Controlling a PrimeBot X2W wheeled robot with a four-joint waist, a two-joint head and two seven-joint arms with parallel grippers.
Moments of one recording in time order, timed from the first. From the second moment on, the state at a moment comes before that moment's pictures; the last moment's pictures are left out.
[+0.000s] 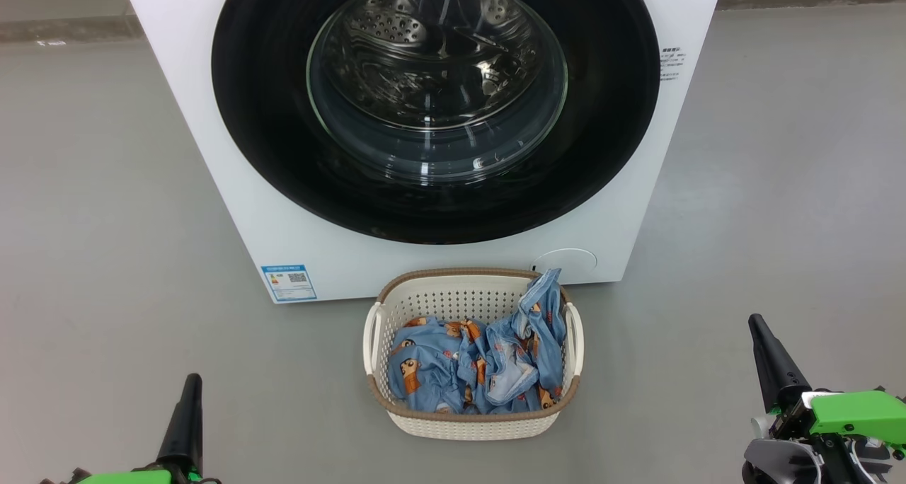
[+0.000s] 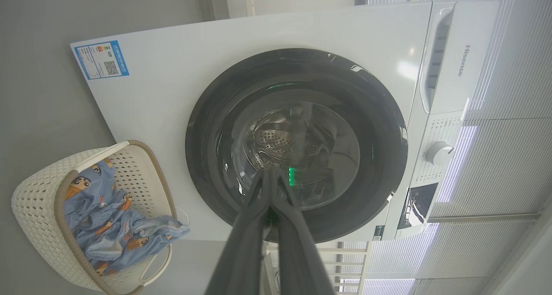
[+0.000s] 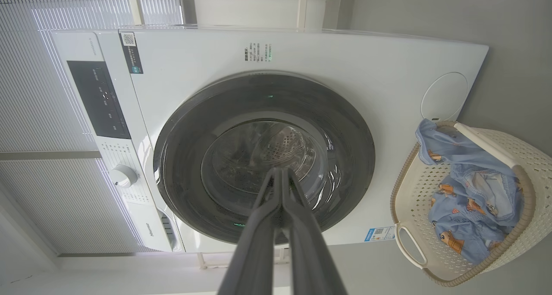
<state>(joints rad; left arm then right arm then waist) -0.07 0.04 0.08 0.28 -1.60 -0.12 0.11 -0.07 -0.04 -0.13 0.28 1.61 0.13 0.11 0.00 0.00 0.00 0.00</state>
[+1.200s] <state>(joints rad) -0.02 0.03 0.07 0.33 -1.60 -0.12 0.10 -0.03 -0.02 -0.13 0.33 1.61 0.13 0.10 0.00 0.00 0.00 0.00</state>
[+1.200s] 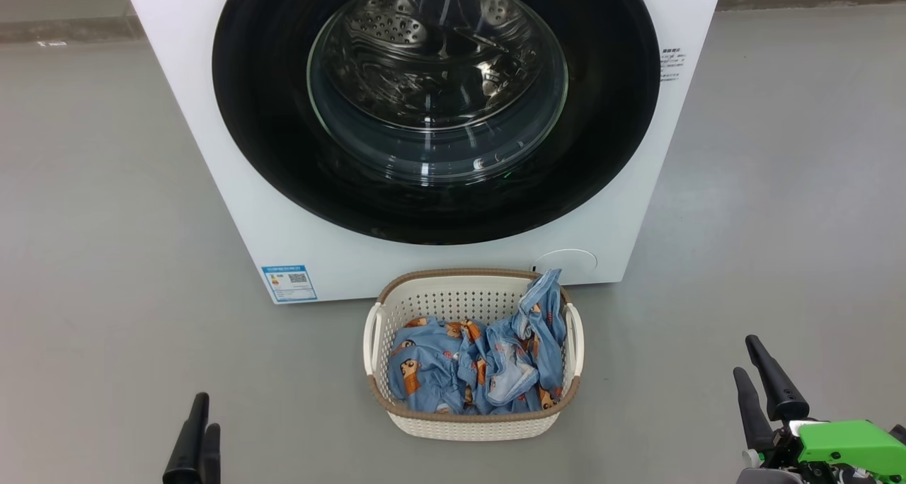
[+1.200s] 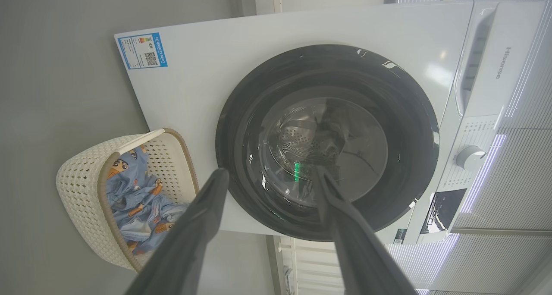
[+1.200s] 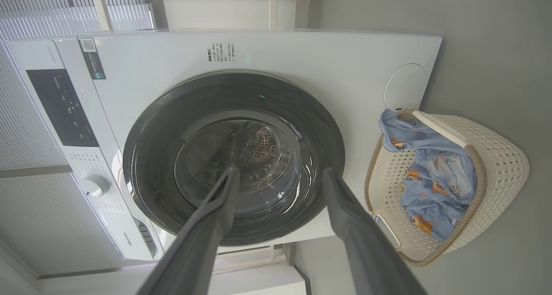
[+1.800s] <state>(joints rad) -0.04 0.03 0.03 0.30 -1.57 -0.12 0.04 -0.04 -0.02 -0.09 0.30 1.62 0.13 0.06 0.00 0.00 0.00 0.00</state>
